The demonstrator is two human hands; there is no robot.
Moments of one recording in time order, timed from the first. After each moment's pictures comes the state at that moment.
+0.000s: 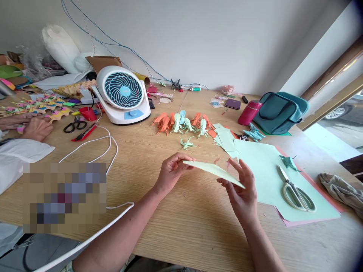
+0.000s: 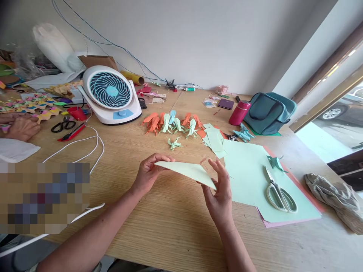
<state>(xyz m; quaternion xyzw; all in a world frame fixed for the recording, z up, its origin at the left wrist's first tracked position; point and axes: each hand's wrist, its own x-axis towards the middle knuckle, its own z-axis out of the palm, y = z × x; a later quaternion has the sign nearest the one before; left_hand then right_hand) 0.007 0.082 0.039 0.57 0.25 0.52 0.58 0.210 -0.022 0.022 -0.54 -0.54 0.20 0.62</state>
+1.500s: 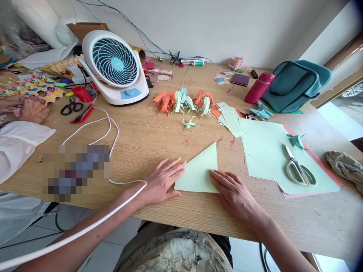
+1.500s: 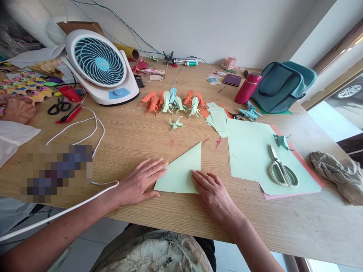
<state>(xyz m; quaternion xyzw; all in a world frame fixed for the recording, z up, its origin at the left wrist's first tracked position) -0.074 0.030 0.012 0.97 0.22 0.09 0.09 0.227 -0.073 0.001 -0.49 -0.86 0.04 0.14</state>
